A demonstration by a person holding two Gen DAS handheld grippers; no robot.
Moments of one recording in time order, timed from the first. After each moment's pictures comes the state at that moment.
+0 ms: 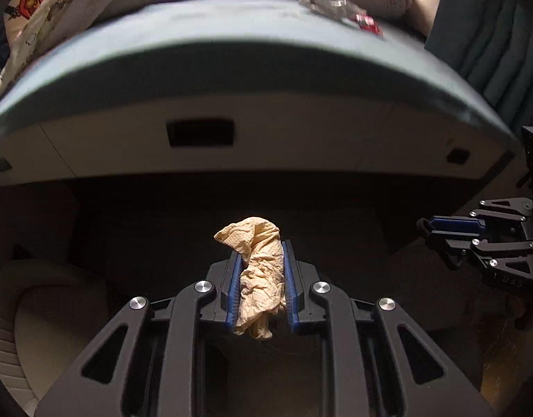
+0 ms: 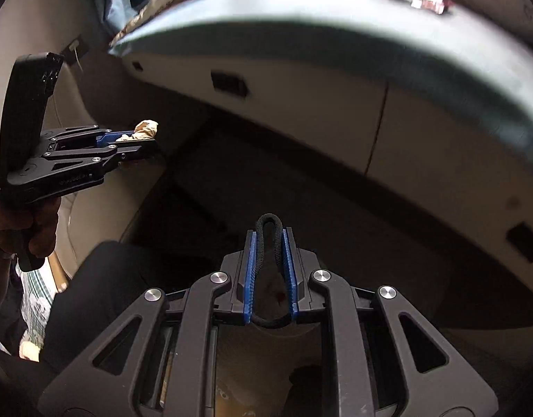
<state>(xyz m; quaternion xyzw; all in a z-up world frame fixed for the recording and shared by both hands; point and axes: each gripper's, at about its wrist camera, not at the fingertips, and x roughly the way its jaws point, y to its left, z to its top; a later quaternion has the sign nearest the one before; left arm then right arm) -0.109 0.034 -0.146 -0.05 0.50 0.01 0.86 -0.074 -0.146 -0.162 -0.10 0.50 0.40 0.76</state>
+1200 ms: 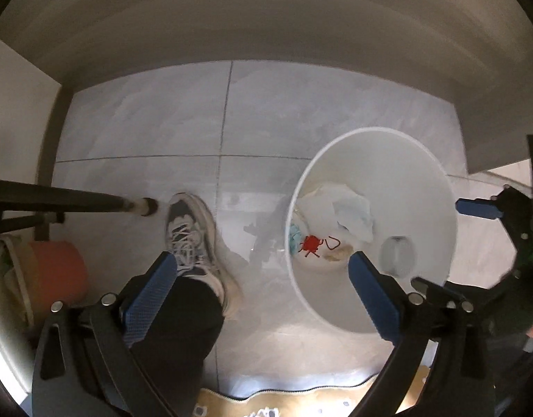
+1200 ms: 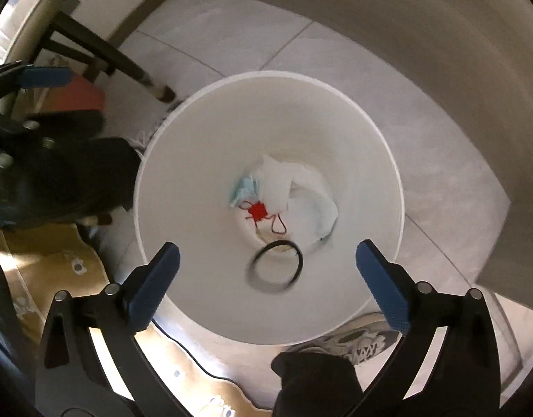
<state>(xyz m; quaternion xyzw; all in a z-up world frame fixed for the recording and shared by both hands) -0.092 0.043 -0.461 -0.05 0.67 0.08 0.74 -0.072 -0.102 -0.507 -0.20 0.64 0.35 0.66</state>
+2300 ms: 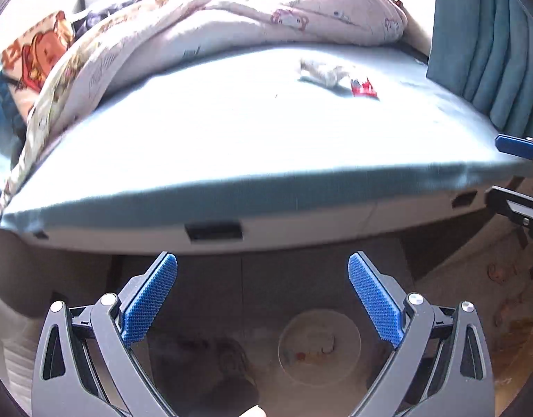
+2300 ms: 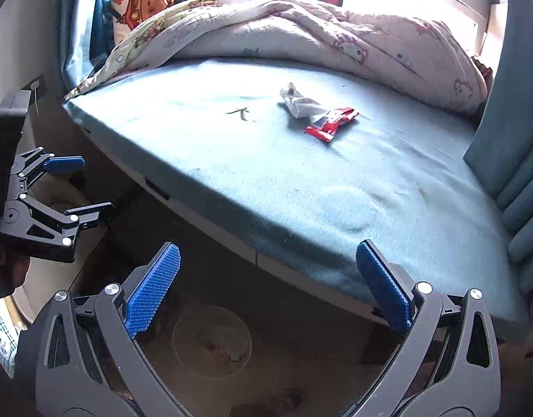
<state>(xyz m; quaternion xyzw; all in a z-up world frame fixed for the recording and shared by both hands) -0.056 0.001 -0.034 0.03 0.43 0.06 0.90 -0.015 -0.194 0.001 -0.14 0.37 0.29 0.87</state>
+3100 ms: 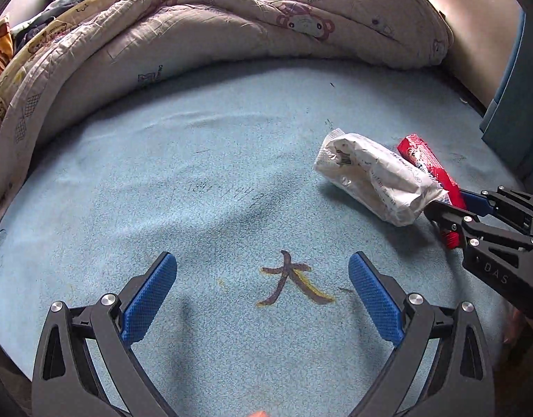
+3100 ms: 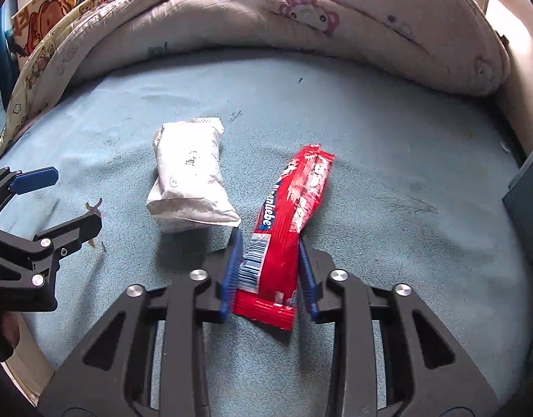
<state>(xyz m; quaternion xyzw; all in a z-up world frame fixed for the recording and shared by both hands) 0.182 0.015 -0.041 -0.01 0.45 0.05 0.89 0.224 -0.149 -0.040 -0.11 0.43 0.22 0.87</state>
